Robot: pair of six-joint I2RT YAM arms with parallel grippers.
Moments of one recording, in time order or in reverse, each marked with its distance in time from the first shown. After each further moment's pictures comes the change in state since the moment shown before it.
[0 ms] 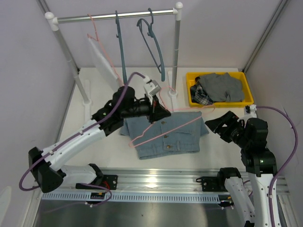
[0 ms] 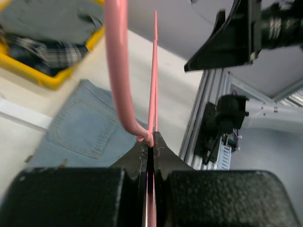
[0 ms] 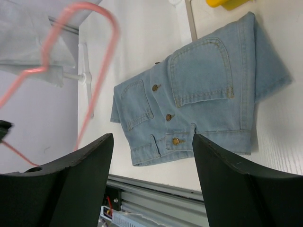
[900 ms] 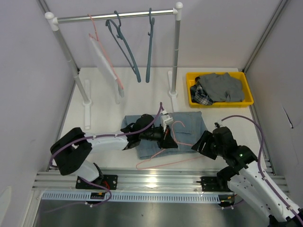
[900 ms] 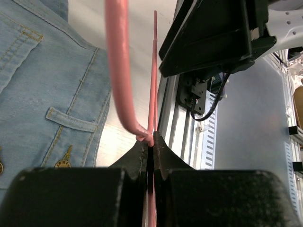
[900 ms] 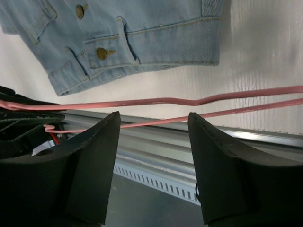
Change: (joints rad) left arm -0.157 0.295 -0.494 0.596 0.127 -0.185; right arm 0.435 0.021 -0.325 -0.059 0.243 0.143
